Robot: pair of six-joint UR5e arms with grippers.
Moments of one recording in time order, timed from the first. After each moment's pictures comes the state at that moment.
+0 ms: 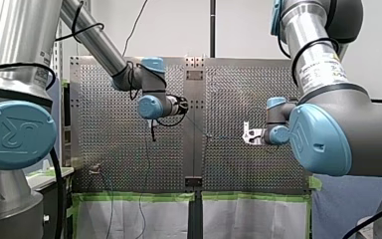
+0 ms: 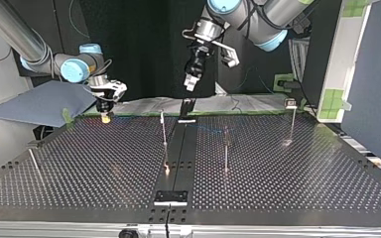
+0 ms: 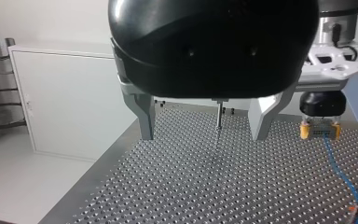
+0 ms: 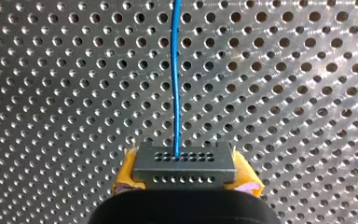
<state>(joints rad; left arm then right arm) -0.63 -1.74 -2.11 -2.34 -1.81 -1.77 1.80 -0.91 1.69 -0.64 1.39 1.57</state>
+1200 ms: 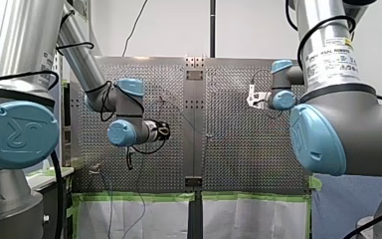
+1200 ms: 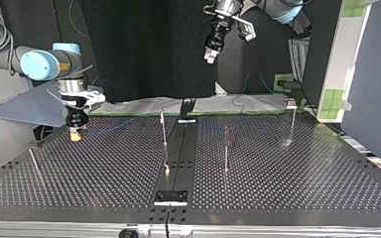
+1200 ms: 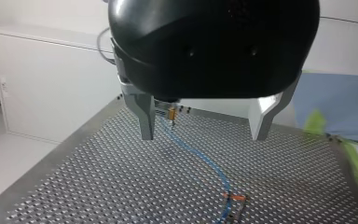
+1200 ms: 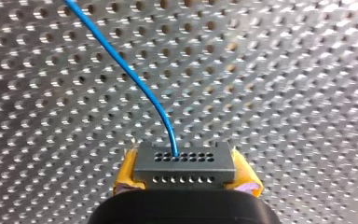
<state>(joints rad) -0.60 -1.74 -2.41 -2.15 -1.80 -1.80 1.78 -1.18 1.69 -0.57 1.42 1.66</state>
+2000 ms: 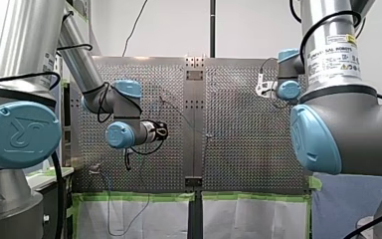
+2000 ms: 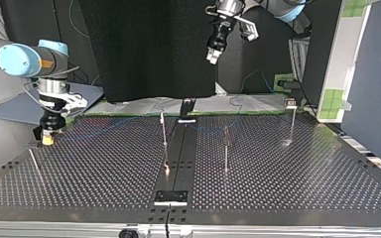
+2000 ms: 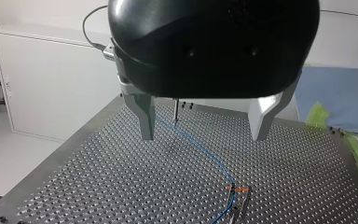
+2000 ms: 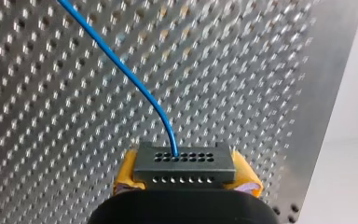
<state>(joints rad) -0.58 -1.74 -2.43 -2.11 -1.79 -1.79 1.73 -1.26 1.68 -0.56 1.52 1.66</state>
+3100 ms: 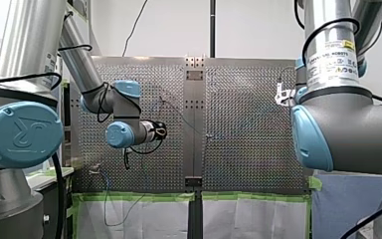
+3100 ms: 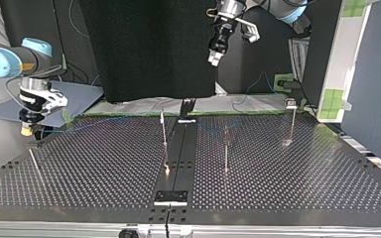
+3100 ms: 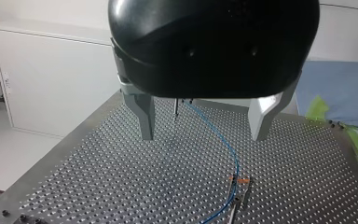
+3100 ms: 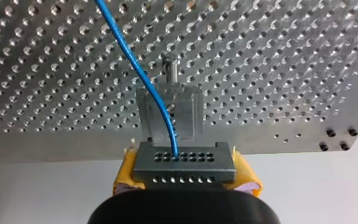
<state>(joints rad) -0.56 -1.74 -2.43 -2.11 -1.78 -1.78 1.59 -1.21 1.69 -0.53 1.52 1.60</state>
